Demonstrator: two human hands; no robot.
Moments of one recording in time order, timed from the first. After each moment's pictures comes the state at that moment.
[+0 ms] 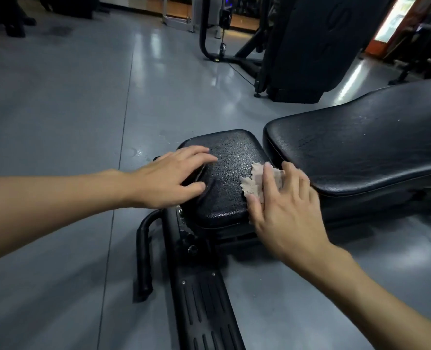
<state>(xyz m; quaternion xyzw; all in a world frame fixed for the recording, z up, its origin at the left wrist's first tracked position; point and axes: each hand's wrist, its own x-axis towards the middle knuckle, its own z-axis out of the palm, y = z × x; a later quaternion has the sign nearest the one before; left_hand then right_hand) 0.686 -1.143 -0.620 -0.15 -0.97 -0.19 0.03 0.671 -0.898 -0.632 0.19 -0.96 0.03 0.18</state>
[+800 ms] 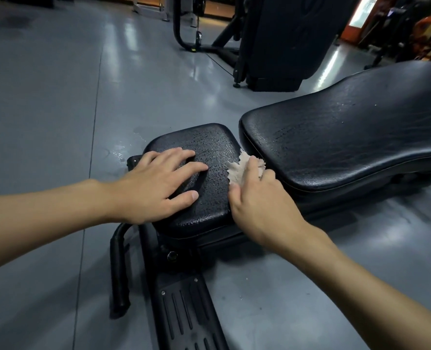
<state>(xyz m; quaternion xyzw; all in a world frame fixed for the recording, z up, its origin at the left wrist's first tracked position) 0.663 -1.121 -0.638 -0.17 -0.98 -0.08 0.03 0.647 -0.905 -0.618 0.16 -0.98 0.08 0.05</state>
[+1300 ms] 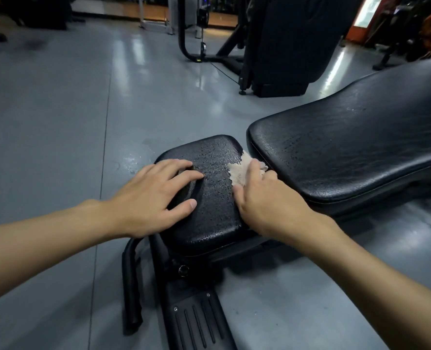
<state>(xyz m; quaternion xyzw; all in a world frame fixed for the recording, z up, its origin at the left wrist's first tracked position) 0.664 -1.137 -0.637 -0.15 -0.98 -0.10 0.08 0.614 -0.913 -0.614 0.16 -0.98 0.10 0.00</state>
